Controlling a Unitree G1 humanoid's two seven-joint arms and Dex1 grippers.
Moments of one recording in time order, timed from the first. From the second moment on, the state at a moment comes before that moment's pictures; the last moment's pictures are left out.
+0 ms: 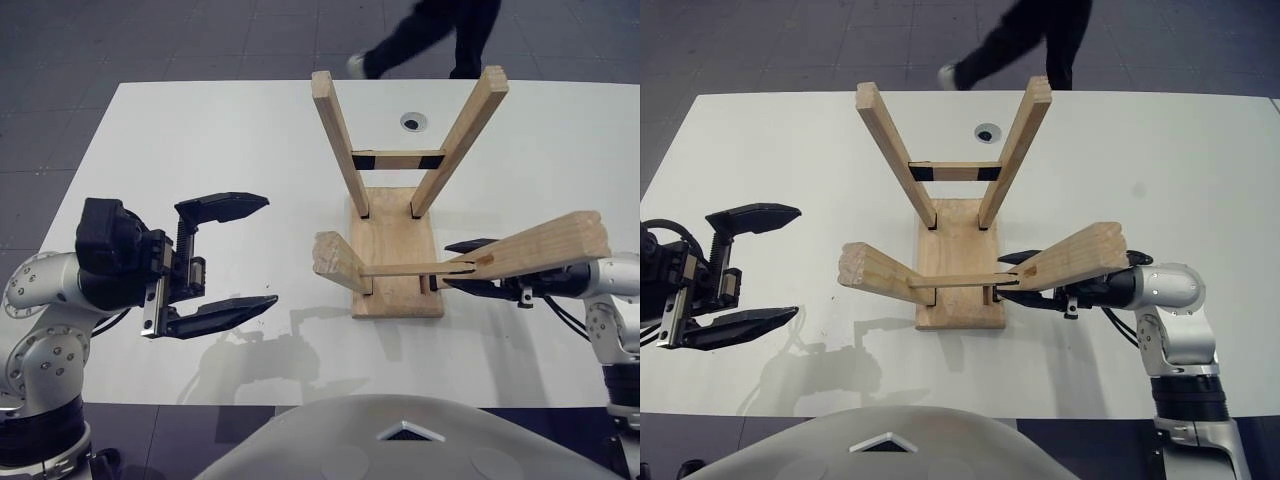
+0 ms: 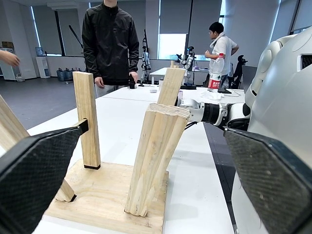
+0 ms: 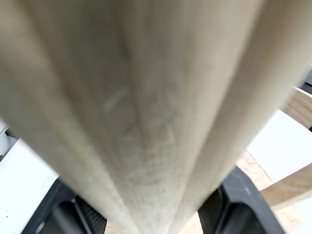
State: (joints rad) left arm 0.20 0.75 0.42 -0.58 -1.05 0.50 -1.21; right arm 0.05 -0.66 -0.03 -0.10 0.53 -0.10 1.41
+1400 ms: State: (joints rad) left arm 0.19 0.75 0.42 -0.57 -1.05 0.50 -1.21; right arm 0.09 -0.63 0.00 -0.12 0.52 -0.14 1.38
